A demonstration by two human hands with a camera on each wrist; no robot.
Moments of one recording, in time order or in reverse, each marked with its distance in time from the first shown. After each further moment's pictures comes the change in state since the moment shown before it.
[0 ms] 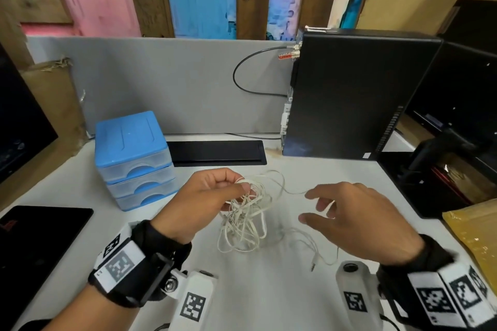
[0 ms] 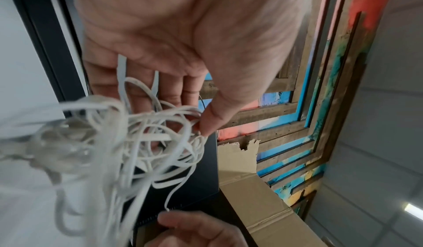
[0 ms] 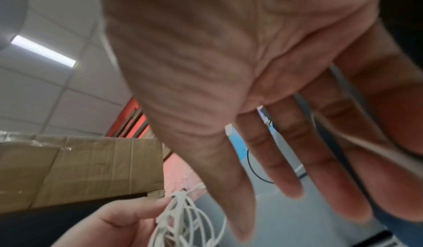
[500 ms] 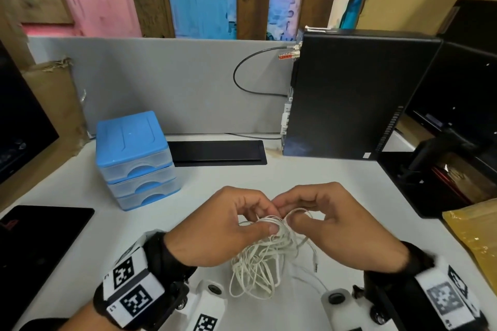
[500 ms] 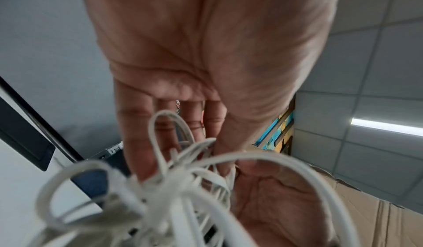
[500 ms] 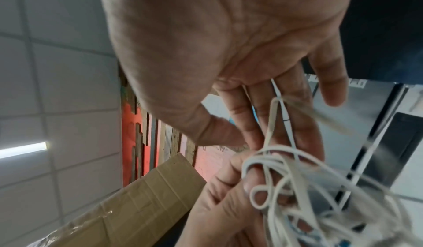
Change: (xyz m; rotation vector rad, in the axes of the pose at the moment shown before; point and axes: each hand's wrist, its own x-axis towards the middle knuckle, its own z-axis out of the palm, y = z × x) left_hand -0.021 0.000 0.019 0.399 -0.260 0.265; right_hand -0.003 -0.024 0.005 0.769 -0.097 -0.215
